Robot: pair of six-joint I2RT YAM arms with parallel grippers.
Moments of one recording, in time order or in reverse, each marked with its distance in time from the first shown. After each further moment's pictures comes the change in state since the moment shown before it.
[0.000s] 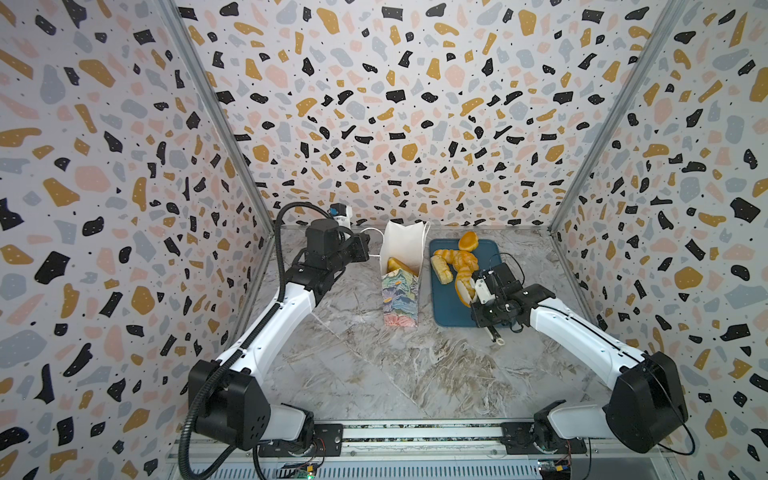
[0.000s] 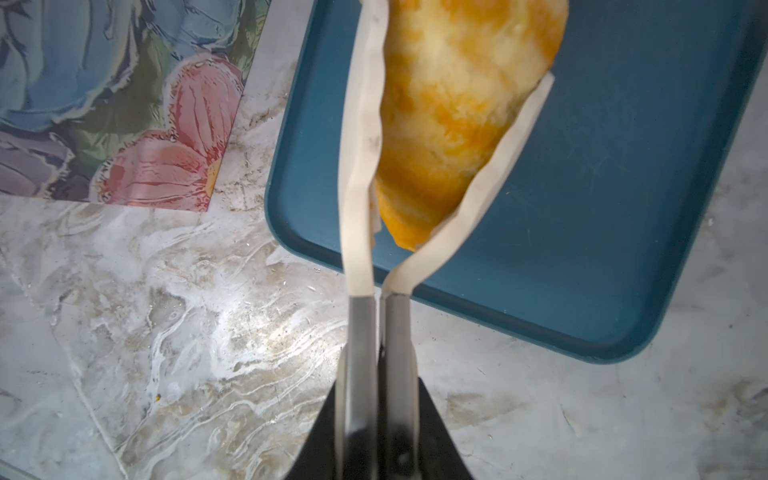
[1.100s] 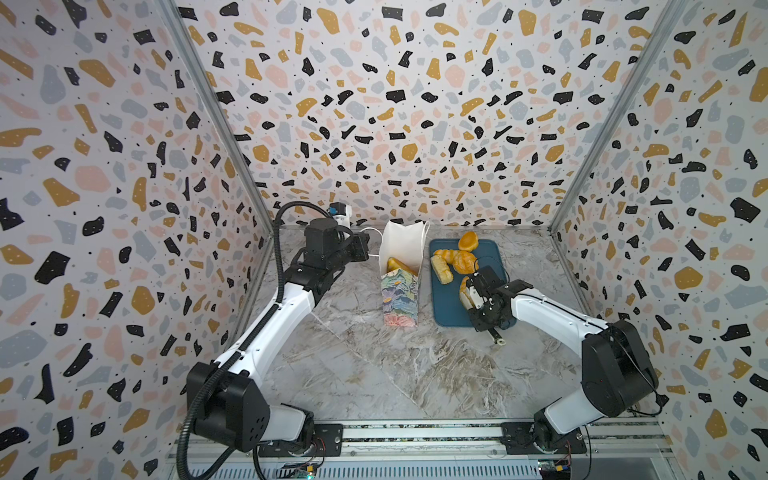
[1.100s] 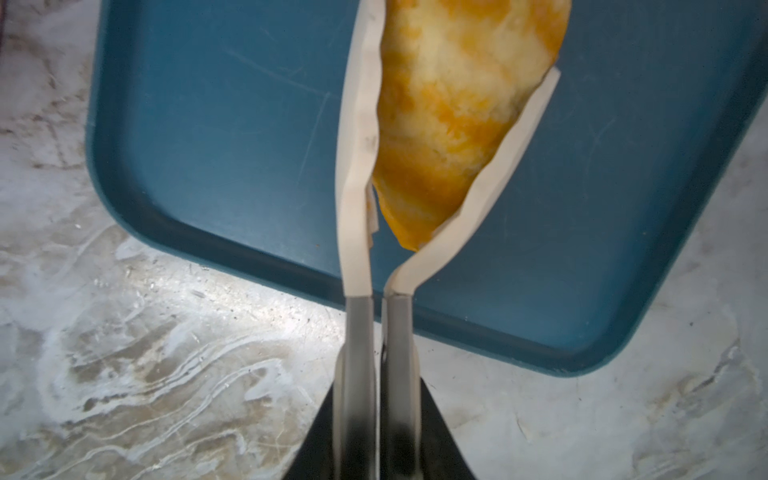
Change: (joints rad) left arm 0.000 -0.007 0.010 -0.013 -0.001 0.005; right arm 0.000 0.196 0.028 -0.027 0.155 -0.088
